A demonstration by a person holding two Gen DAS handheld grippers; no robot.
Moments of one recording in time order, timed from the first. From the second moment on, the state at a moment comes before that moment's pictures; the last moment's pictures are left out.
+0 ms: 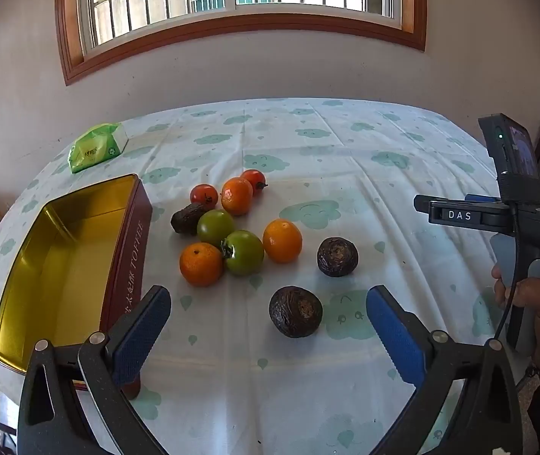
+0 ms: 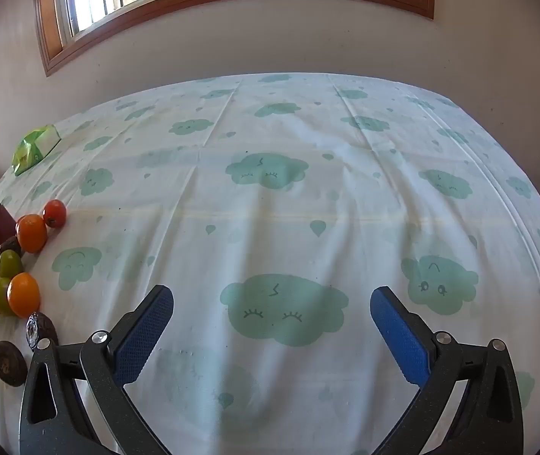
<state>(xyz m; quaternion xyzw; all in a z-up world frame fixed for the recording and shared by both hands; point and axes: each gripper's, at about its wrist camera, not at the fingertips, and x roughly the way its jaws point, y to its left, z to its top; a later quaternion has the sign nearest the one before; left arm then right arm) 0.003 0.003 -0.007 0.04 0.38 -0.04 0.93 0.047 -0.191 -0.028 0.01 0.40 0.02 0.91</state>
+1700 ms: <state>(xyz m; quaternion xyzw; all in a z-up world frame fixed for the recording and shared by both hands) 0.003 0.028 0.006 0.01 0.40 -0.06 0.91 0.045 -0.193 -0.023 0.00 0.40 -0.02 0.92</state>
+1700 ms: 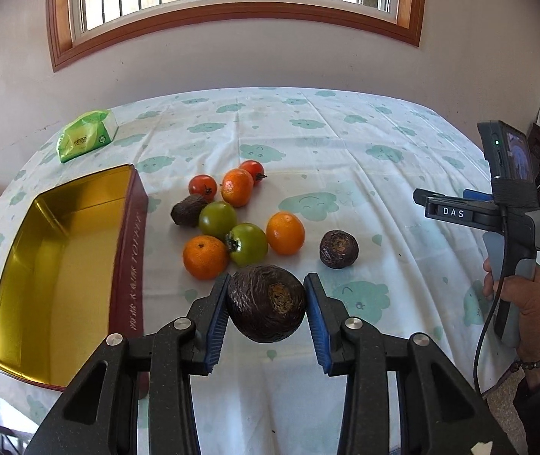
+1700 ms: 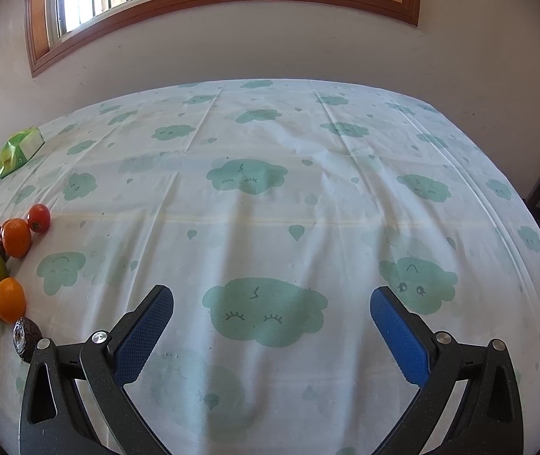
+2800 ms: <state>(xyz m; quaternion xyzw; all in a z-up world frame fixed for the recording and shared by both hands) 0.052 0.176 -0.010 0.06 0.43 0.08 0.90 0.055 -0.182 -0.034 -0.04 0.43 -0.04 0.90</state>
